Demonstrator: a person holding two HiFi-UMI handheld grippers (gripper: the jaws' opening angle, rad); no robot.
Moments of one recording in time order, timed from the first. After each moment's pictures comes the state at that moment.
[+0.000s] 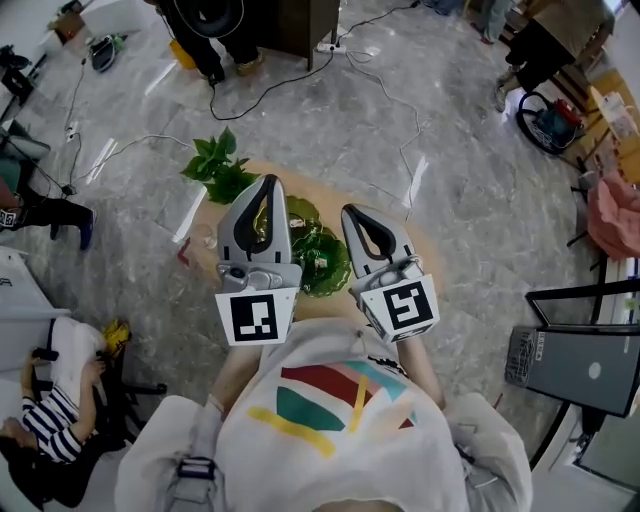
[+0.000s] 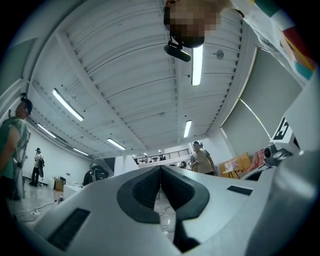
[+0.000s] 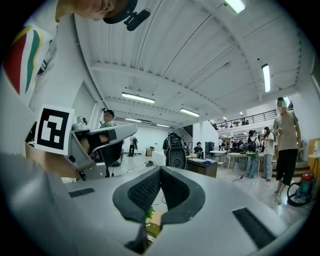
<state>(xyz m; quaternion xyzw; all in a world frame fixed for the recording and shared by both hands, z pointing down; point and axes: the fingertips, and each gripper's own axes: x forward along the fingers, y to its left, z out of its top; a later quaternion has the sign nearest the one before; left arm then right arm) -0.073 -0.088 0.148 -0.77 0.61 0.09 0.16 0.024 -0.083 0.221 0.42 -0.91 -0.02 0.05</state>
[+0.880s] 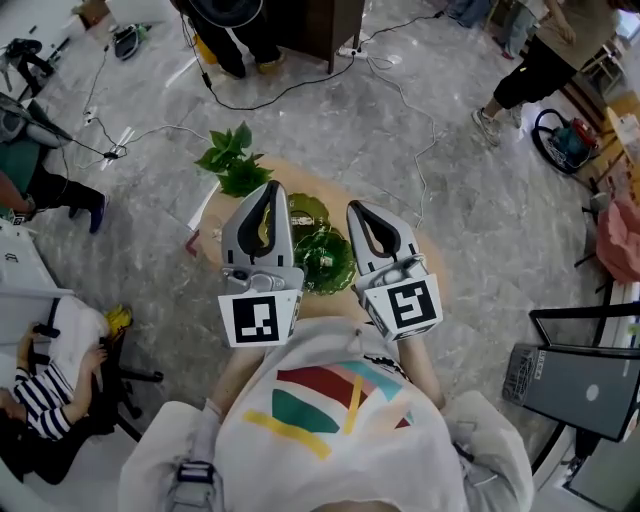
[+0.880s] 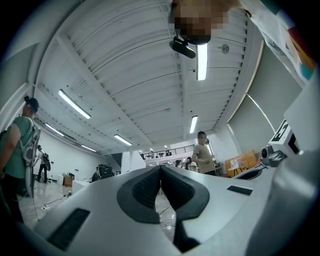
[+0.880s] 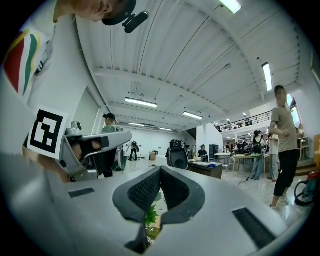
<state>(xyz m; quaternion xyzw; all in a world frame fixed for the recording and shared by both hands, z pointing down) -0.082 -0.072 0.164 -0.75 0.64 0.08 0.13 0.018 -0.081 0.219 0.40 -0.92 -0.03 0.02</state>
